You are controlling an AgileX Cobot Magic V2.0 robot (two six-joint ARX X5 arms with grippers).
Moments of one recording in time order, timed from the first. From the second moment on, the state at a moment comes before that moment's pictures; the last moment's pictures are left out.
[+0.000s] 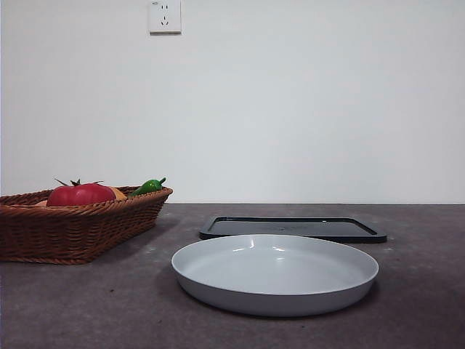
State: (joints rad) left arm 0.02 0.04 0.17 -0.35 0.17 -0.46; right arm 0.00 0.01 0.16 -0.24 -0.24 0.39
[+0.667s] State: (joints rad) left arm 0.01 0.47 0.66 -0.73 0.51 -0.21; right arm 0.01 0.48 0.73 -0.80 -0.54 0.14
